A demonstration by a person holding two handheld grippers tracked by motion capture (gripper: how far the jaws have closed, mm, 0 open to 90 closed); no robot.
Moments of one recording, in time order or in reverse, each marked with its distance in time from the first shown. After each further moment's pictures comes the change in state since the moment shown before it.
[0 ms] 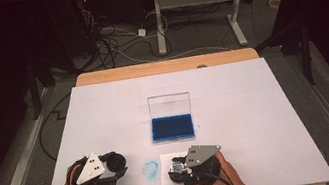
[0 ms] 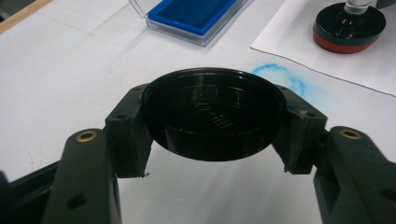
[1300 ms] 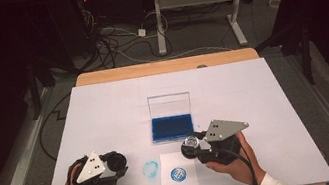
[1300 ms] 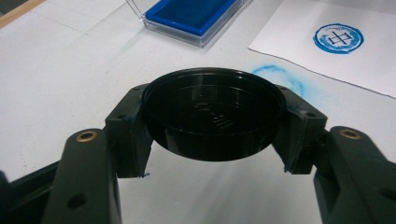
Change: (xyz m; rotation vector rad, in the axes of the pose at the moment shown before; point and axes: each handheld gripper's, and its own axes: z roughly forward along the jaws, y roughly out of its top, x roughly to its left) left arm 0.002 0.000 0.003 -0.004 -0.015 -0.007; right arm -0.036 0.029 -0.061 -0.097 -0.136 0.040
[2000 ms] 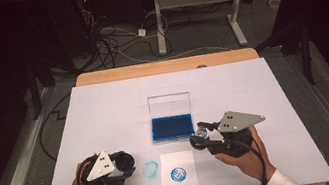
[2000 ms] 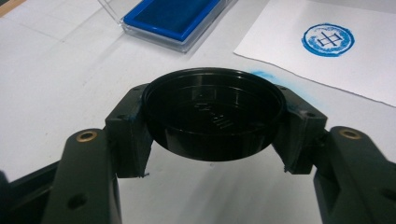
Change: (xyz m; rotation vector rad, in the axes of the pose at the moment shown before) left arm -0.009 0.012 0.017 0.018 -0.038 0.037; right arm -0.018 0.000 -0.023 -0.049 -0.063 0.035
